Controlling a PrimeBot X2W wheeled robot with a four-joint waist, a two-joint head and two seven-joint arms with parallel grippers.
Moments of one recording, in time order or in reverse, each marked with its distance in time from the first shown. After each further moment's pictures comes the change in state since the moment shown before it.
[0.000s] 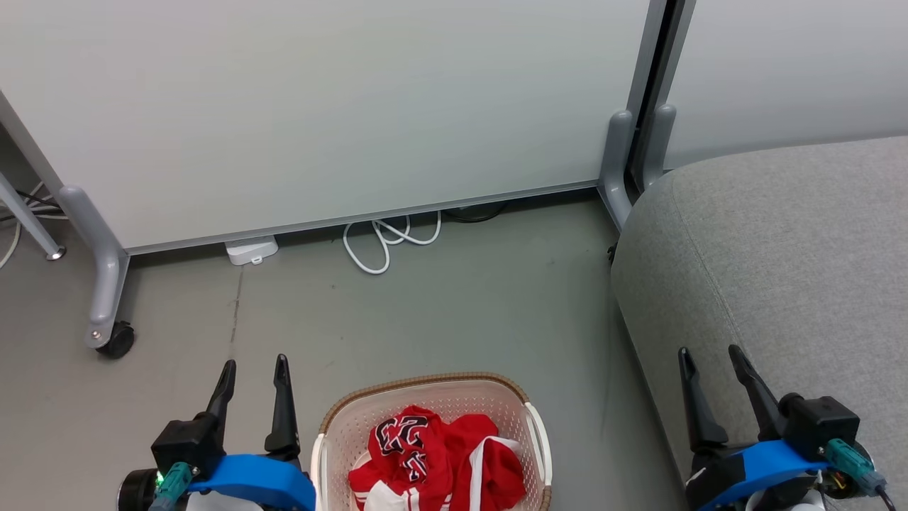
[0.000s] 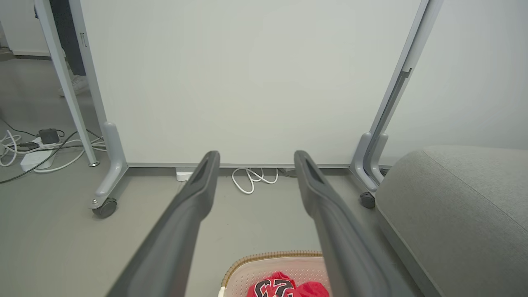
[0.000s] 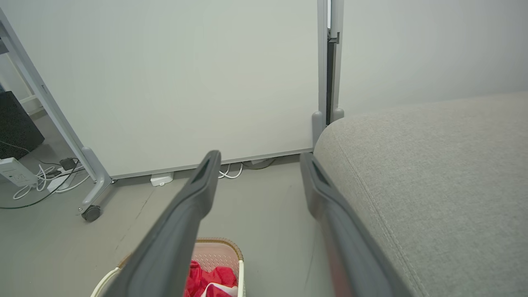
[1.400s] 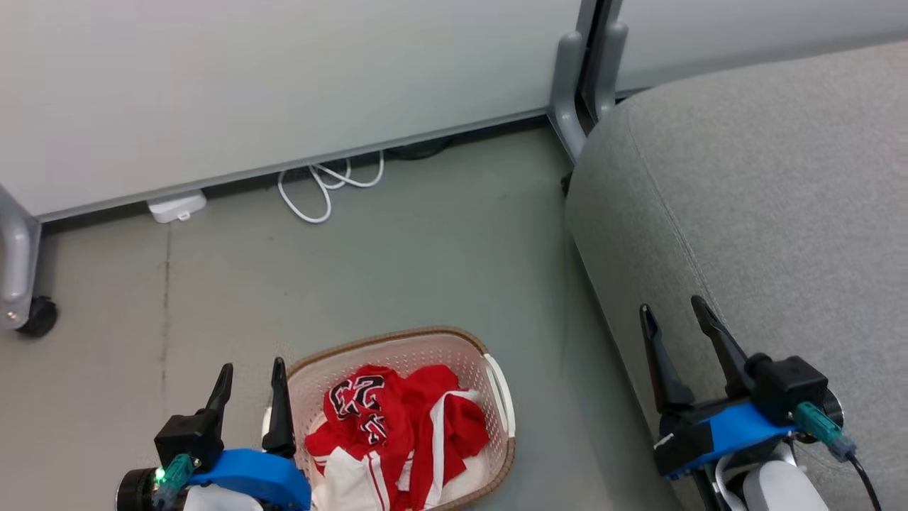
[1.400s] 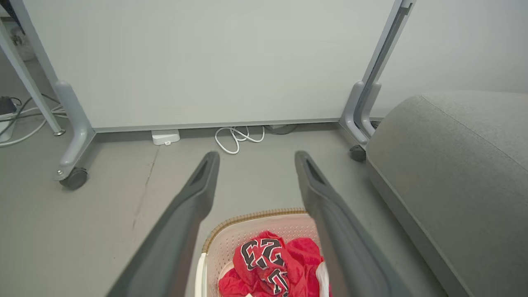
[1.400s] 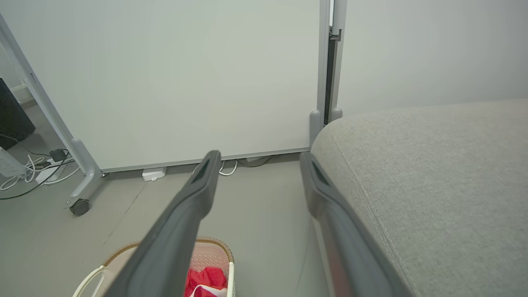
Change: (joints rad) left arm -0.036 0.001 0.011 0.084 0.027 0.002 -0.015; right arm -0.071 -0.002 0.077 -0.027 -0.036 0.001 -0.022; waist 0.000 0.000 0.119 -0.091
